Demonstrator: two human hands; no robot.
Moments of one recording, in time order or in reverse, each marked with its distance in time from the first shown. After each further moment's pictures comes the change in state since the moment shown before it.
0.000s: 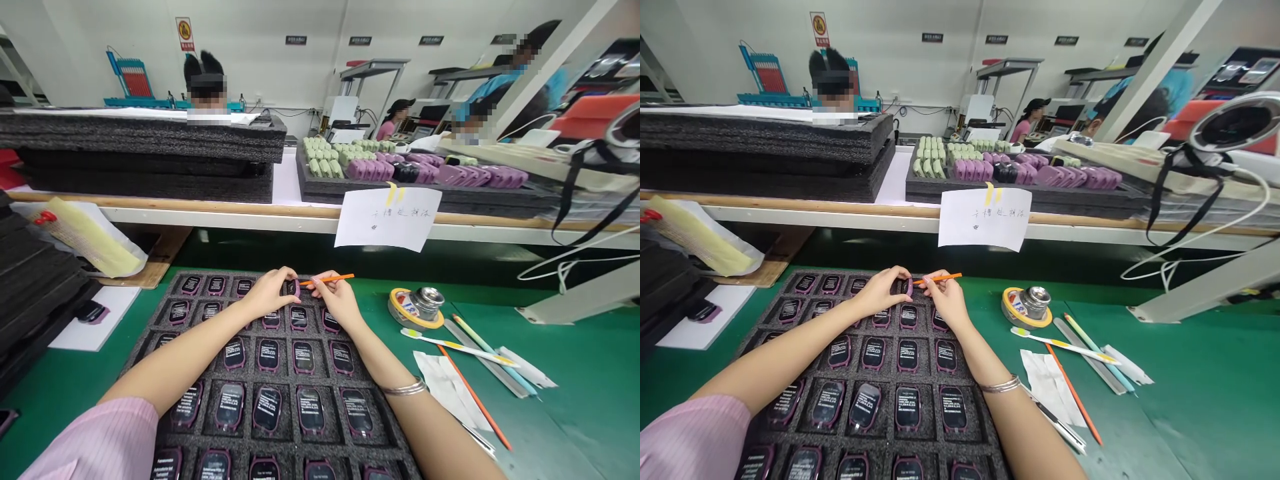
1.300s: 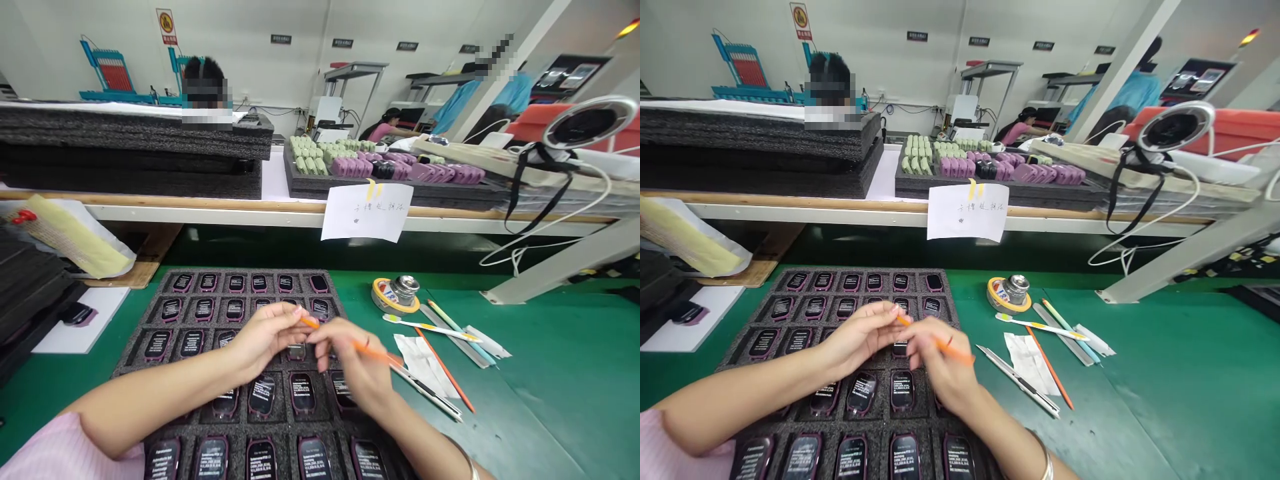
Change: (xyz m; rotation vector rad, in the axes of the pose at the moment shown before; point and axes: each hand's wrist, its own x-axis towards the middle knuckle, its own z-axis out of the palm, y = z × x) left_hand -0.070 0.117 -0.006 -1.131 0.007 -0.548; right_hand -0.130 -0.104 0.010 0.086 -0.007 -0.339
